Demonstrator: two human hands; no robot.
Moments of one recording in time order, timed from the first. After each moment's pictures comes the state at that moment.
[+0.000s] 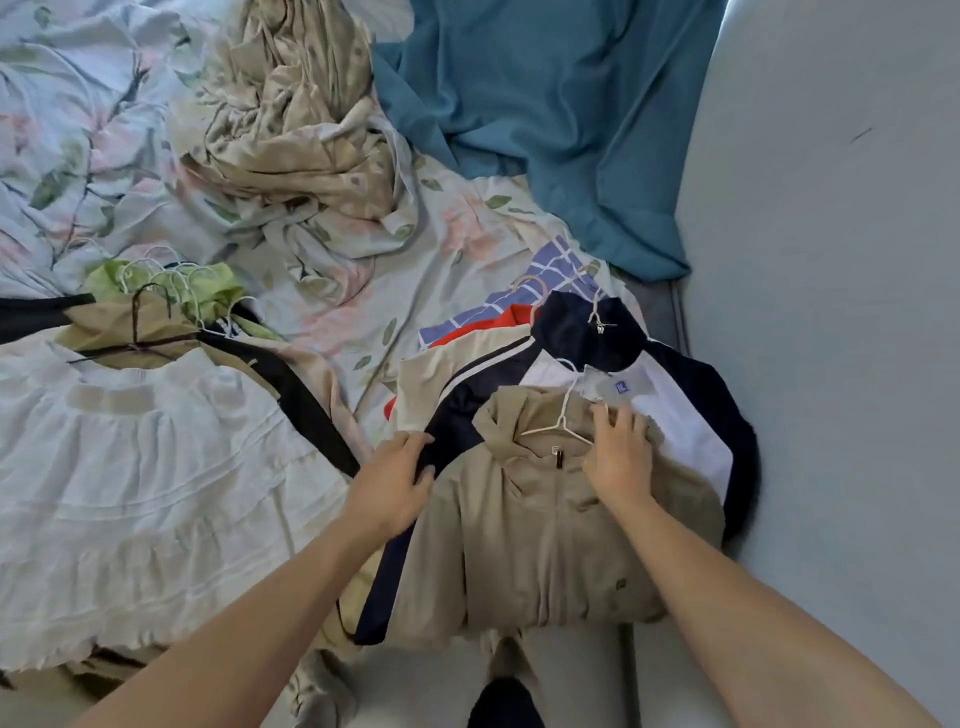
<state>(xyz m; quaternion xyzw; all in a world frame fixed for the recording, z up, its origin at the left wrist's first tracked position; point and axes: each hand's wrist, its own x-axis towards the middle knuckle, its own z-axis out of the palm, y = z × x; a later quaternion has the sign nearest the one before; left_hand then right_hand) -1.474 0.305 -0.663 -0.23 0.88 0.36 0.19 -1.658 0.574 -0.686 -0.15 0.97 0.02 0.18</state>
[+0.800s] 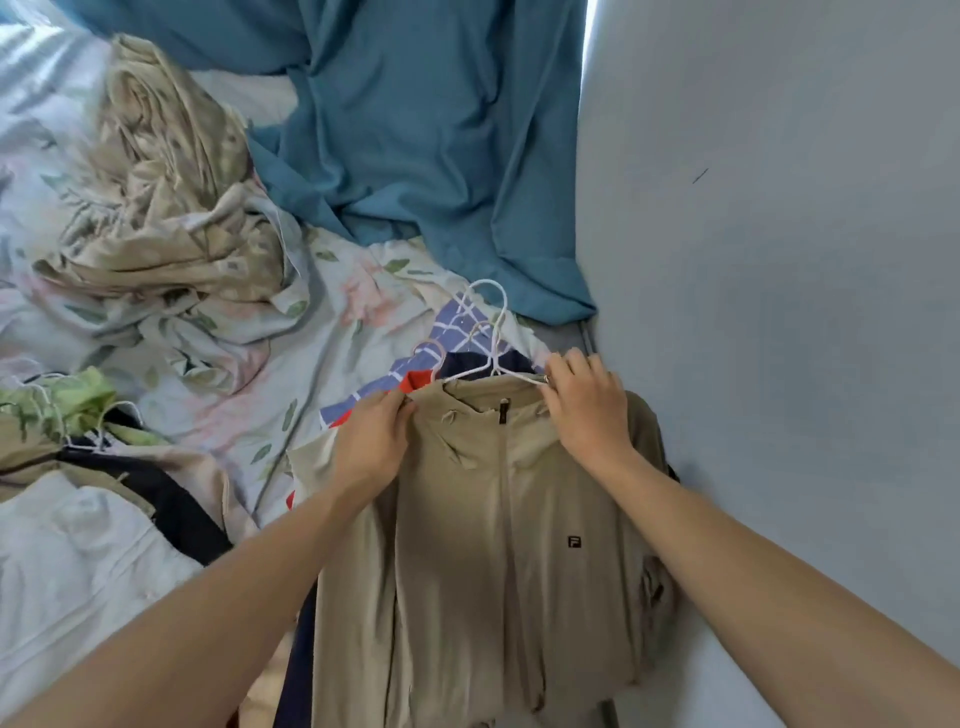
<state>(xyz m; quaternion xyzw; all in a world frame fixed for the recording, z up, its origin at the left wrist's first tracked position) -1.670 0.340 -0.663 -0.19 0.92 0.33 0.02 -1.809 0.601 -0.628 -0.26 0.96 -0.02 -0.05</state>
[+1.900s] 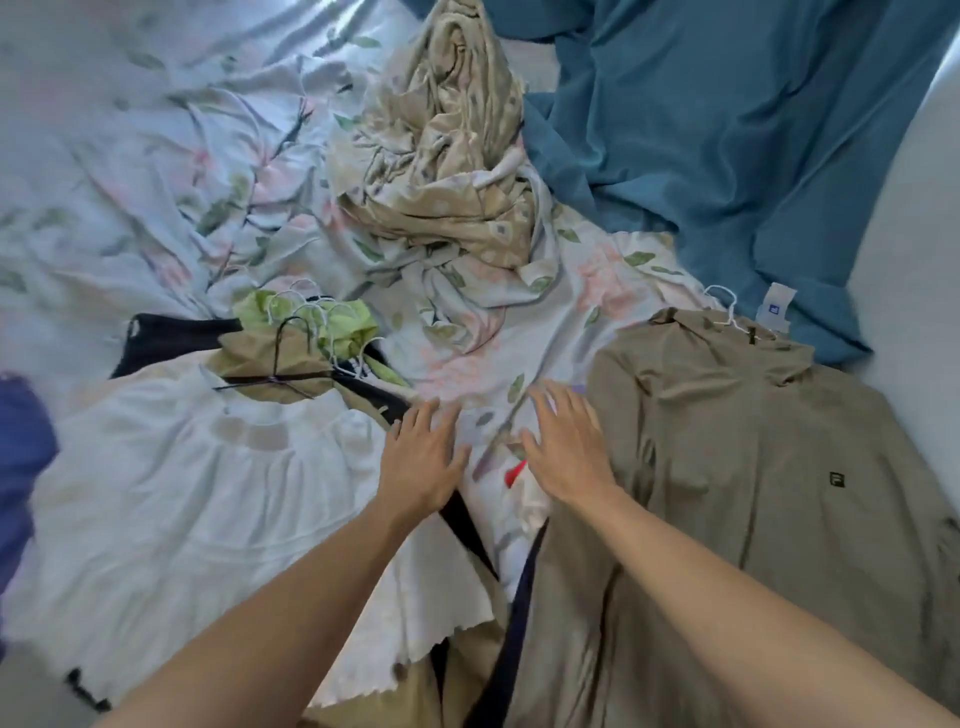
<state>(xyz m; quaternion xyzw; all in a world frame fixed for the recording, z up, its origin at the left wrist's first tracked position) -1.494 0.135 -0.723 -0.27 0.93 0.22 0.14 -1.644 0.300 -0.715 -0.37 0.91 -0.11 0.17</state>
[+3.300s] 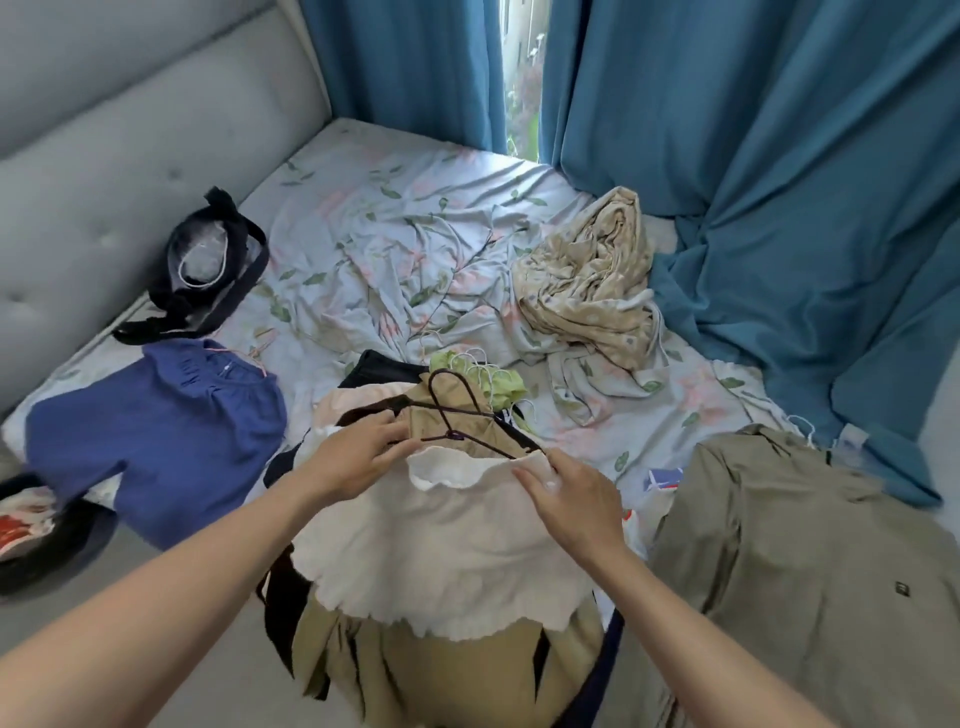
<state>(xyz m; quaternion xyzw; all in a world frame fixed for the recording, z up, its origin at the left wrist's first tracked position) -1.244 -0.044 -0.517 -0.28 0.93 0.25 0.06 -1.448 0.205 -0.526 -0.39 0.87 -0.26 0.13</state>
